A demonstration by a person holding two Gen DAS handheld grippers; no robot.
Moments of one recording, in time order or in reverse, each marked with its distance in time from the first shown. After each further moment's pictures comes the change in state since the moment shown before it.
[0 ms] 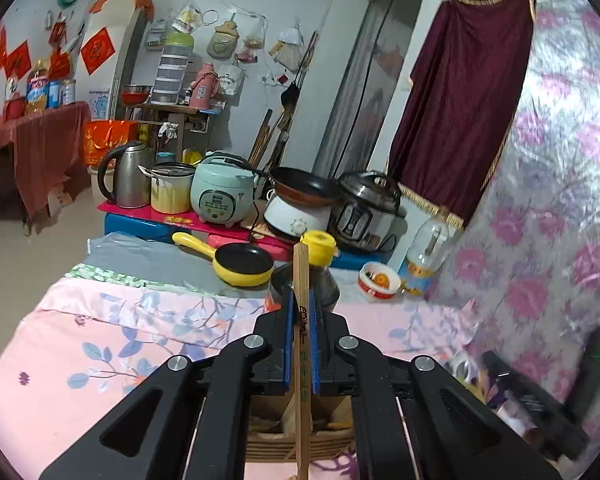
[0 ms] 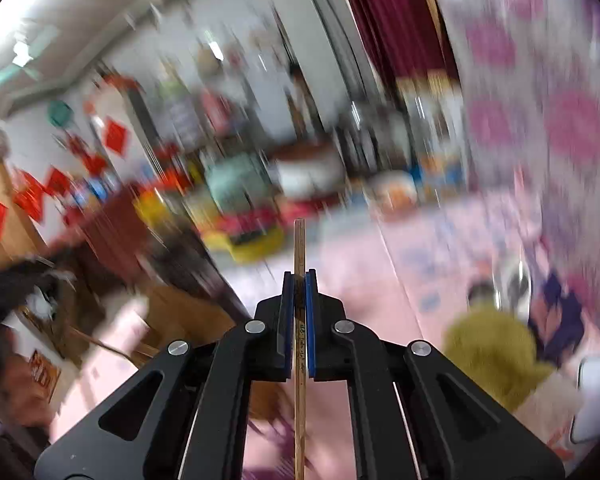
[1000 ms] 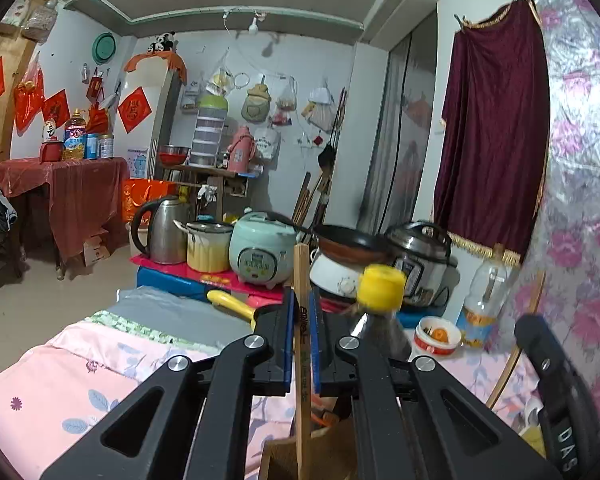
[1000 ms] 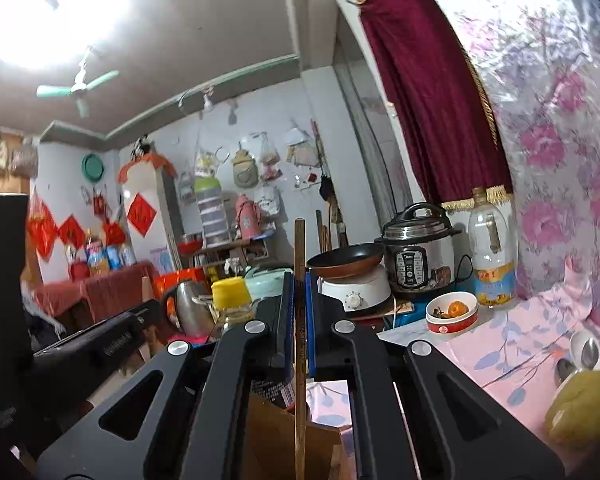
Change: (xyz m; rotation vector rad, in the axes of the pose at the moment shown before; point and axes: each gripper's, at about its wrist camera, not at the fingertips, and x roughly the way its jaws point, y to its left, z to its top) left arm 0.061 0.004 -0.025 0.059 -0.249 0.176; right arm 0.064 0.087 -0.042 -0.119 -0.386 0.031
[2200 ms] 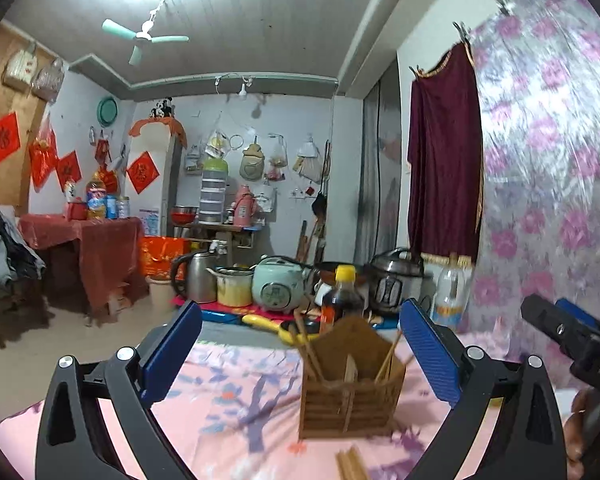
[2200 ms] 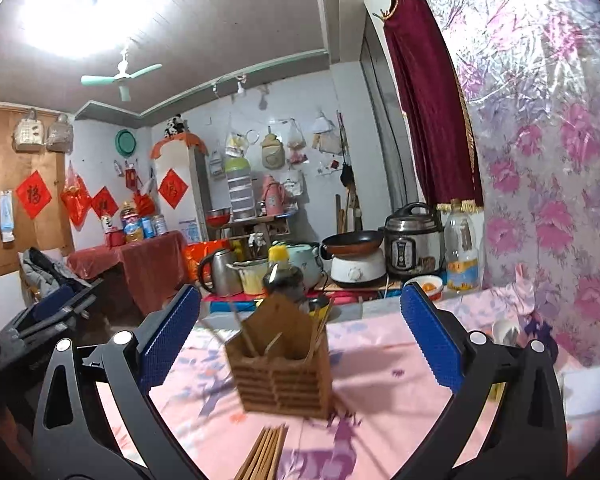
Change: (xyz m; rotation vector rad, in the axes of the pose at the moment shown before) left arm -0.276 0.014 -0.055 0.120 -0.202 0.016; right arm -0.227 -0.009 0.031 -0.057 0.068 0.093
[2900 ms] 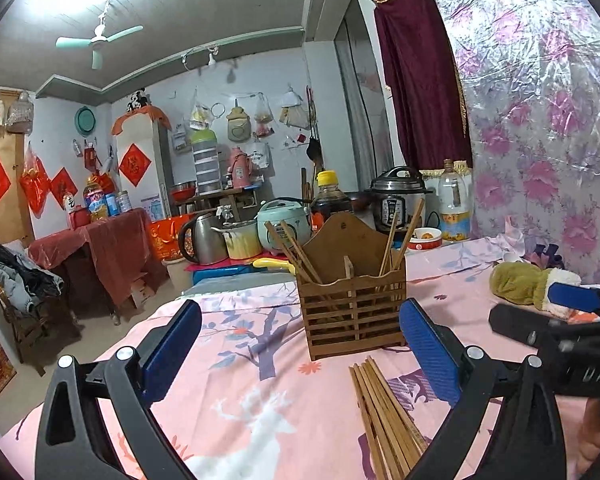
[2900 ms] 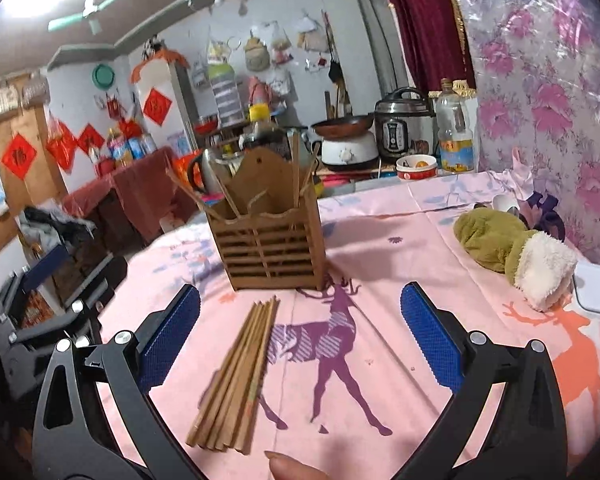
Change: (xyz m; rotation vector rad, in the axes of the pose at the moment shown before) left arm 0.007 -0.039 -0.073 0.196 0.190 0.039; right arm 0.016 -0.013 -0.076 0.057 0.398 -0.036
